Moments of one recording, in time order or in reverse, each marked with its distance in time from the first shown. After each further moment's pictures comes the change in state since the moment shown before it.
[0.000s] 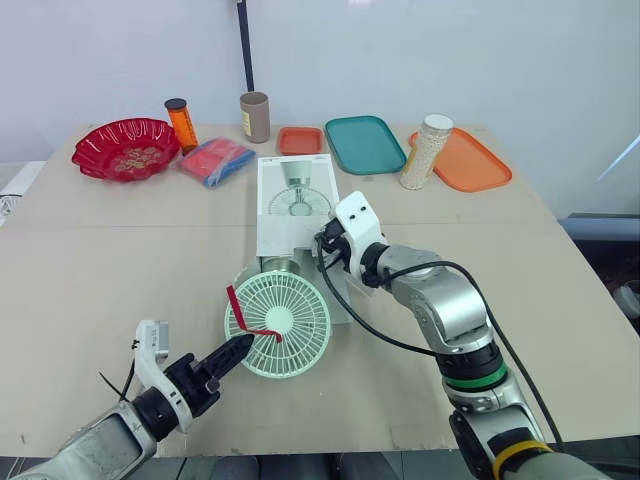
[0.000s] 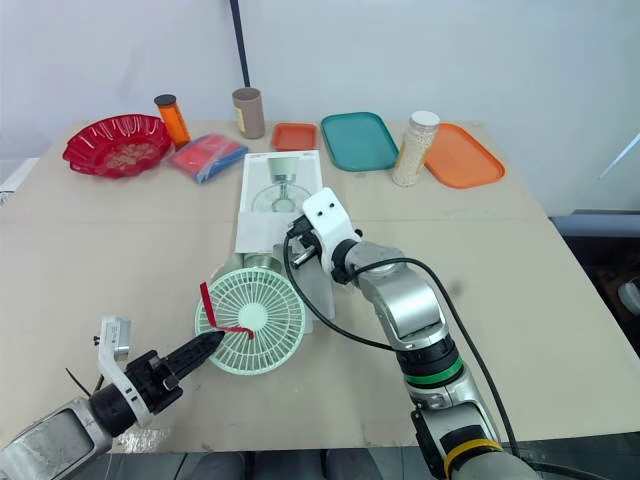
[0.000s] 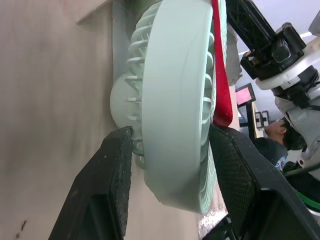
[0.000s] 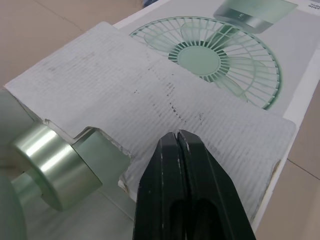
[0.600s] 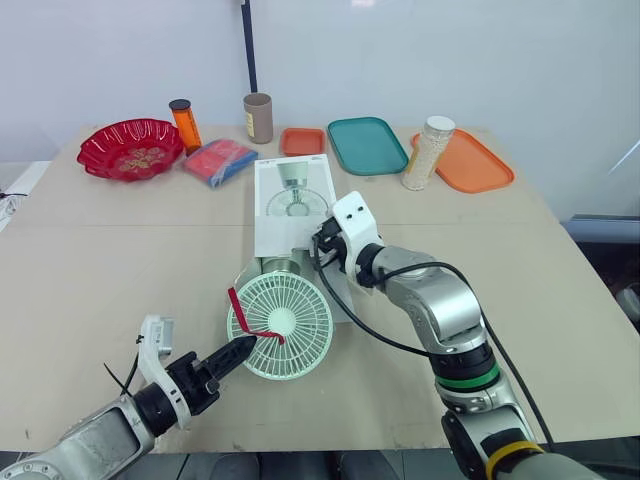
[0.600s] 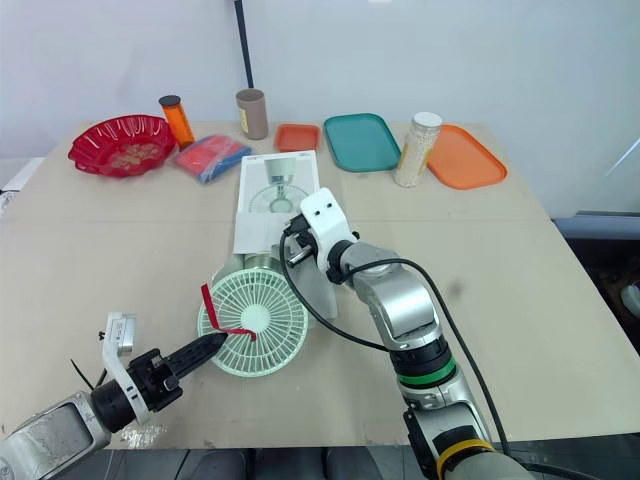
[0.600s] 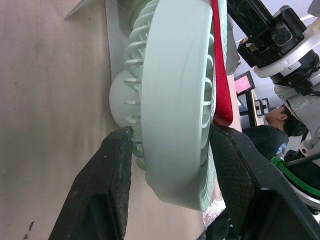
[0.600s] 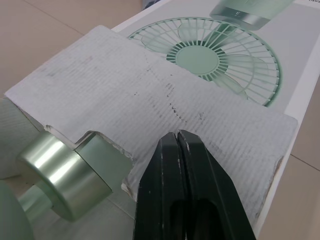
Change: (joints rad) left arm -0.040 0.069 -0.030 0.044 0.009 0.004 -0.057; right arm -0.005 0.053 -0.009 0.011 0.001 0.024 -0.035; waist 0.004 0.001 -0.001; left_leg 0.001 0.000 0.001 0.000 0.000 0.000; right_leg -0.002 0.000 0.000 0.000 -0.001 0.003
